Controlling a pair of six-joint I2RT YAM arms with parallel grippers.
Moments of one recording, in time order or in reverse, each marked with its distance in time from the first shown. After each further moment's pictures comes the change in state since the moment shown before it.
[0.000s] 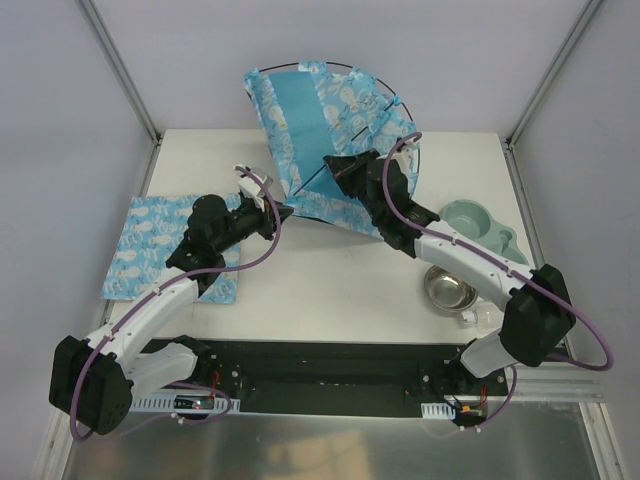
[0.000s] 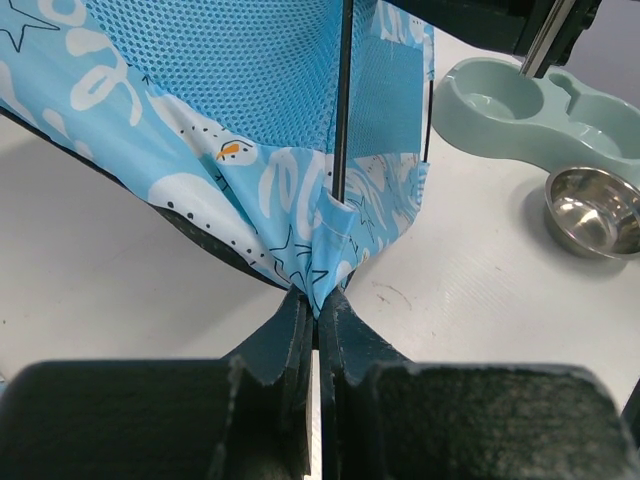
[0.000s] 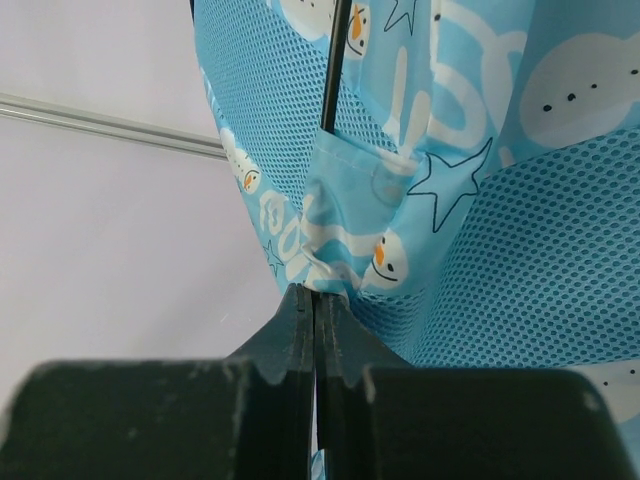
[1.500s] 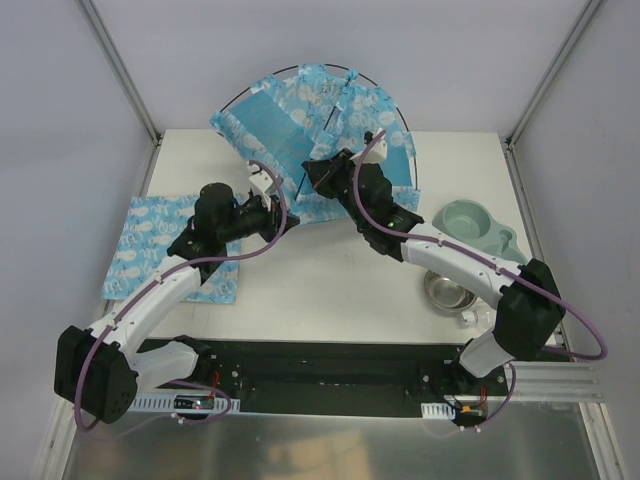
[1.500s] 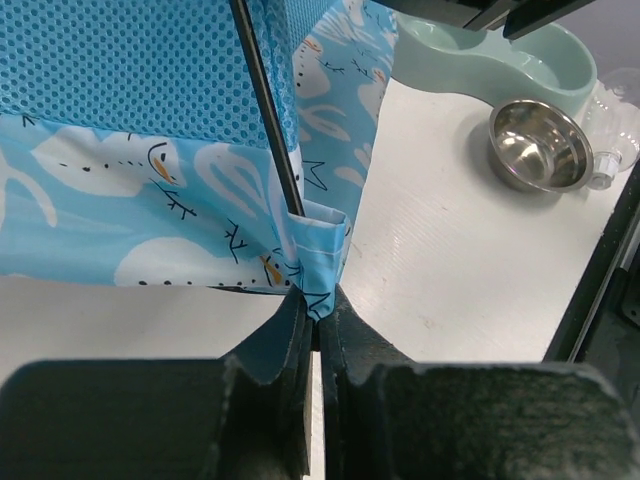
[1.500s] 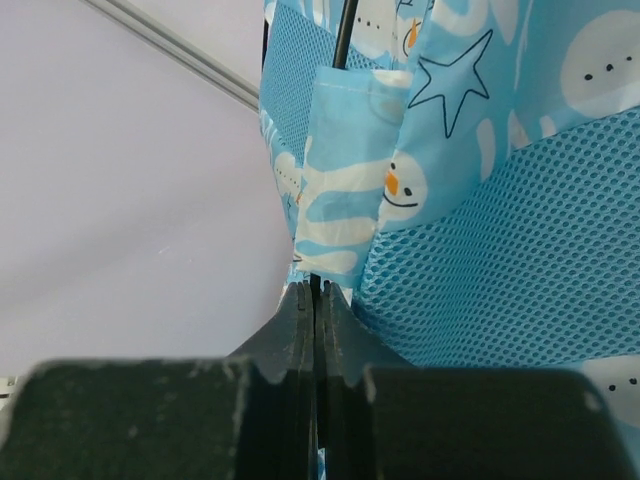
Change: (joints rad) left arm 0.012 0.064 0.096 -0.184 0.151 0.000; right arm 0.103 0.052 0.051 0.080 -0.008 -0.352
